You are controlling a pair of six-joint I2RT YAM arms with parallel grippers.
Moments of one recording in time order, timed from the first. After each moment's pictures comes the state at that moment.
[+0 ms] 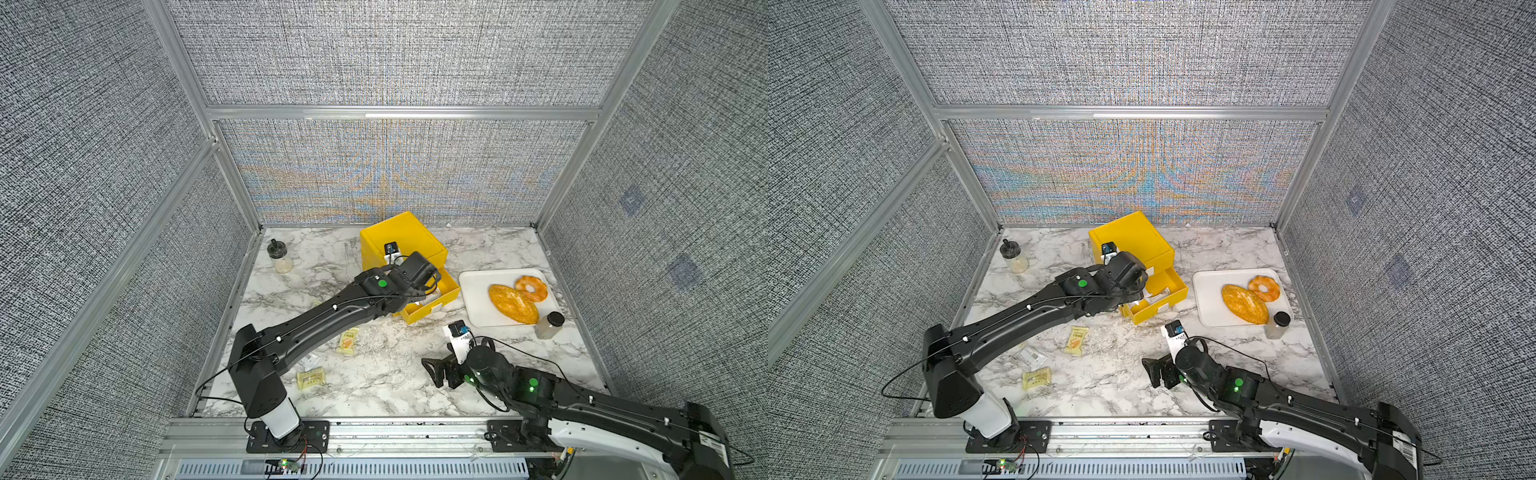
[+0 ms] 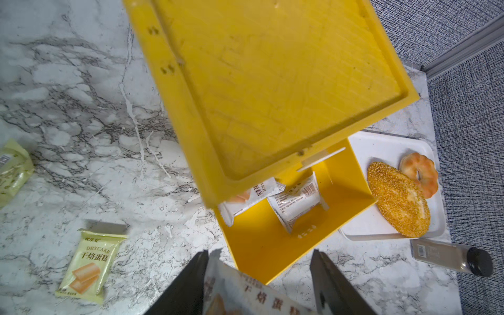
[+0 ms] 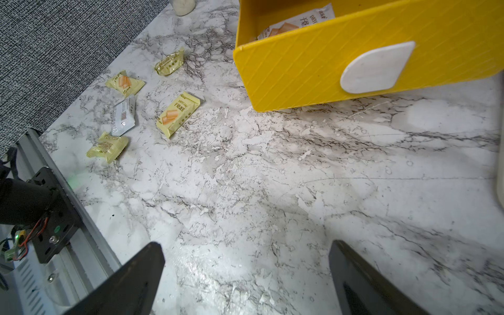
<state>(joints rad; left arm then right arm) -0.99 1.69 1.61 -0.88 -0.42 -0.97 1.10 0.78 0.39 -0.20 0.26 0.52</state>
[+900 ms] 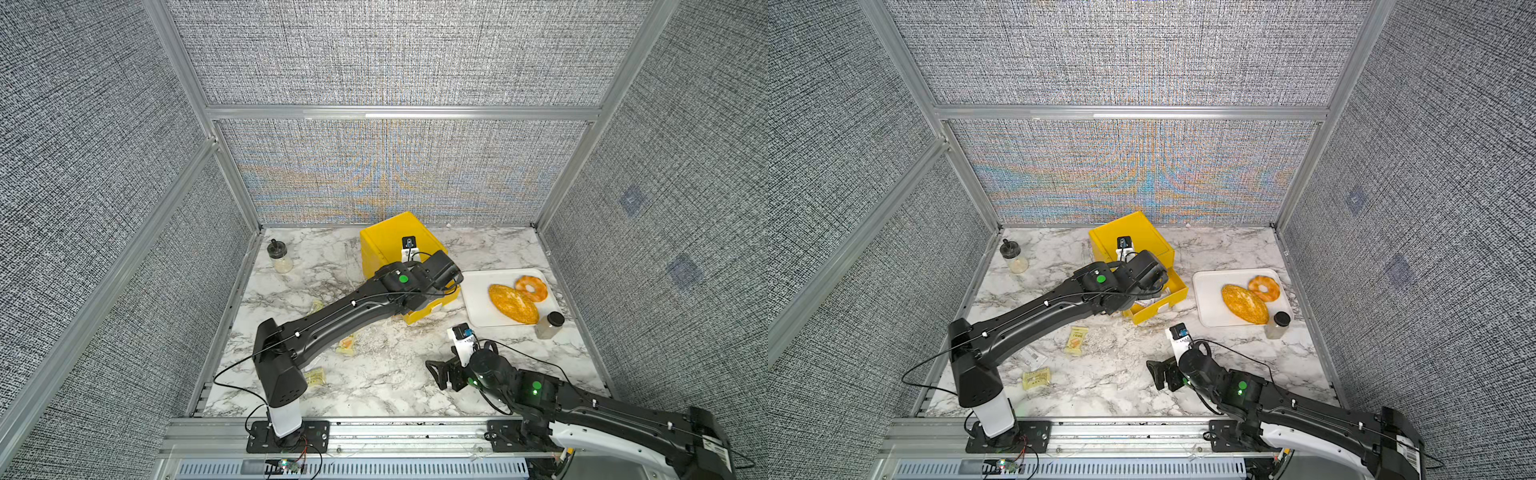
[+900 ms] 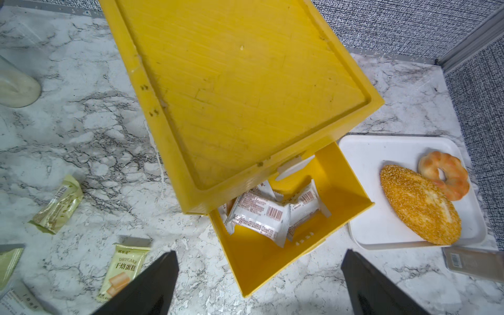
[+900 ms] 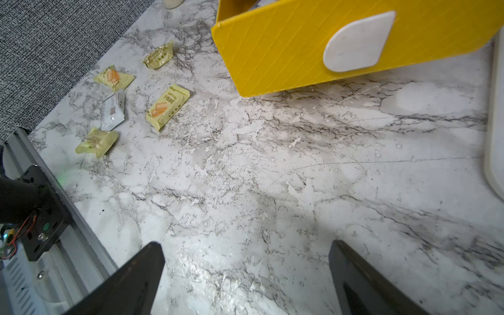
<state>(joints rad) -1.06 1.75 1.76 -1.03 -0.55 -0.93 1.10 0.75 0.35 -0.22 0.26 0.54</state>
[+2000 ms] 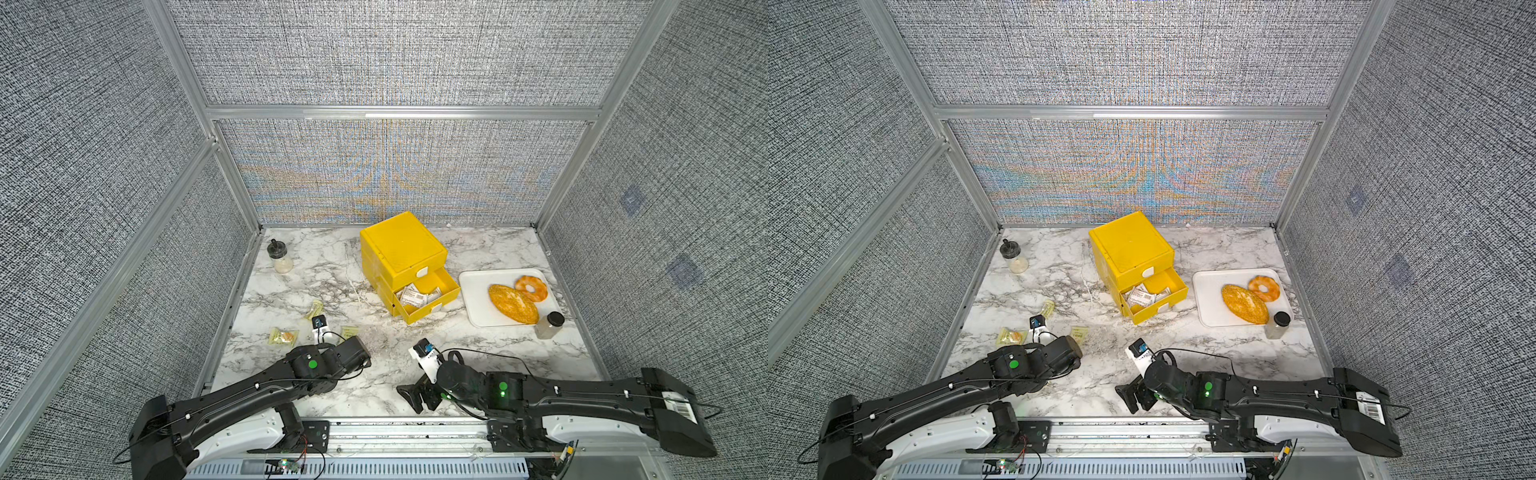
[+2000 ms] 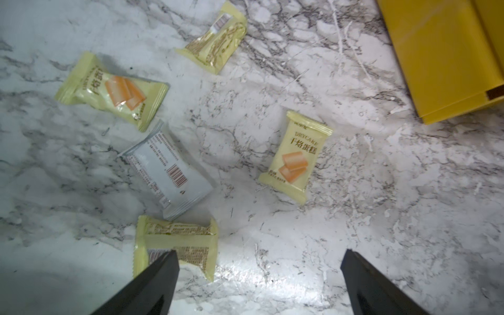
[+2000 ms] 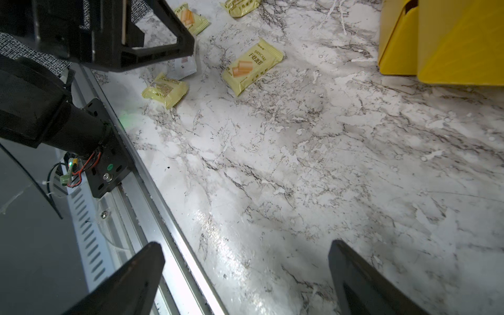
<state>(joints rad) -1.06 0.95 0.65 -1.00 -0.52 -1.26 1.32 1.08 0.49 -0.07 0.22 0.52</state>
